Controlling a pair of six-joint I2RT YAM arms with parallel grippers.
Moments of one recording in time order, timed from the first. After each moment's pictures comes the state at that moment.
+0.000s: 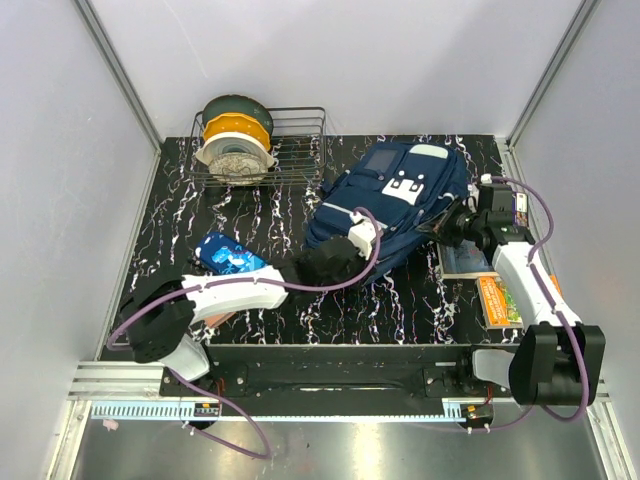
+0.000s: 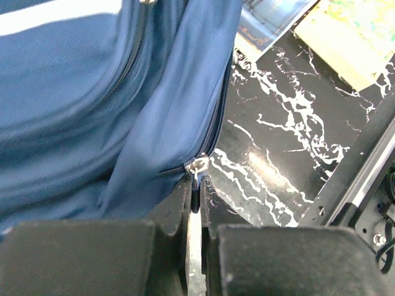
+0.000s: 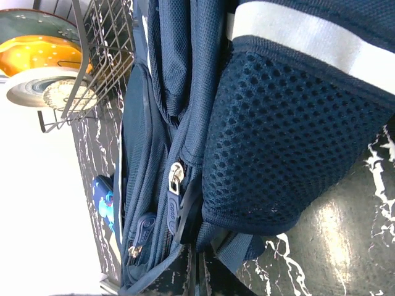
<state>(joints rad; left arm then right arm) -1.06 1.59 0.99 0.12 -0.08 -0.31 -0.01 1.21 0.86 -0.38 -0.48 0.76</state>
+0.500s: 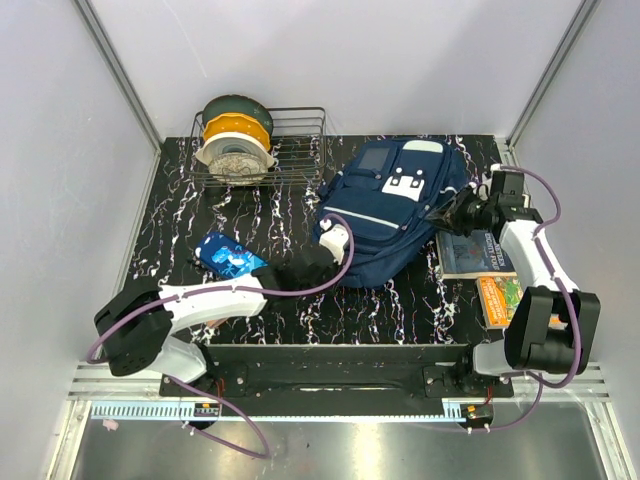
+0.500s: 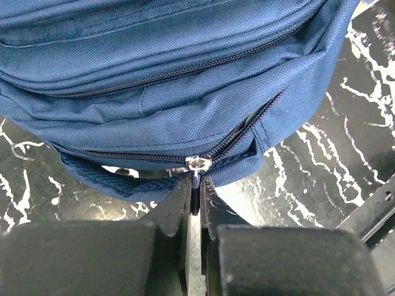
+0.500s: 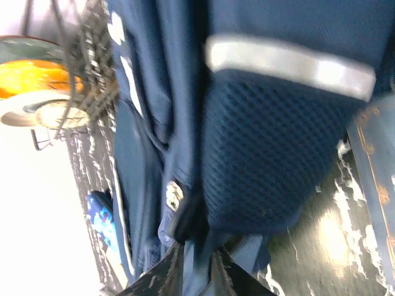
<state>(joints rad) -1.02 1.43 0.79 0.04 -0.21 -0.36 -0.12 1.39 1.02 -0.48 -0.54 0.64</state>
